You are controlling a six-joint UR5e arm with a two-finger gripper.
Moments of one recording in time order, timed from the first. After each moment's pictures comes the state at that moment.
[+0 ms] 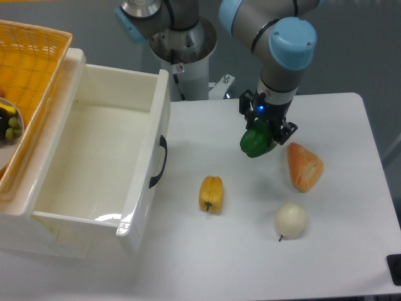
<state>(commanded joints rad) 2.67 -1.74 -1.66 -1.34 1.52 1.40</state>
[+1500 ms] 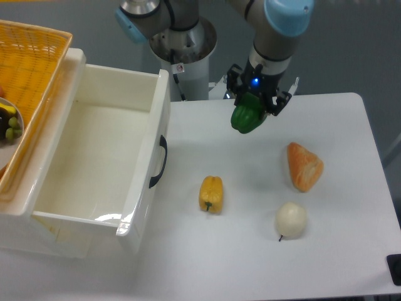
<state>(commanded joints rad) 2.68 -1.56 -1.62 -1.58 1.40 1.03</state>
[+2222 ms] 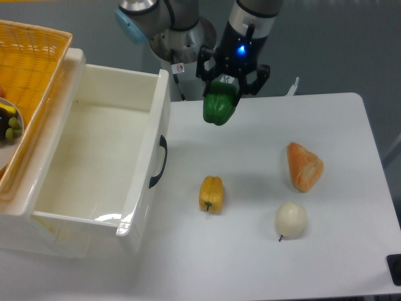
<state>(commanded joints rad) 2.68 -1.50 -1.57 -1.59 1.11 0.71</state>
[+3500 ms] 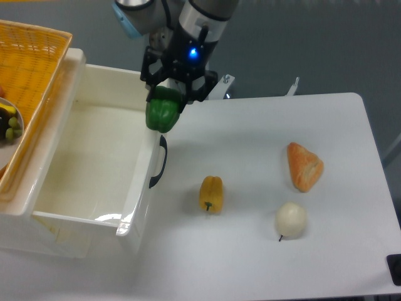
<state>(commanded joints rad) 2.48 -1.53 -1.58 -1.59 1.06 0.58</state>
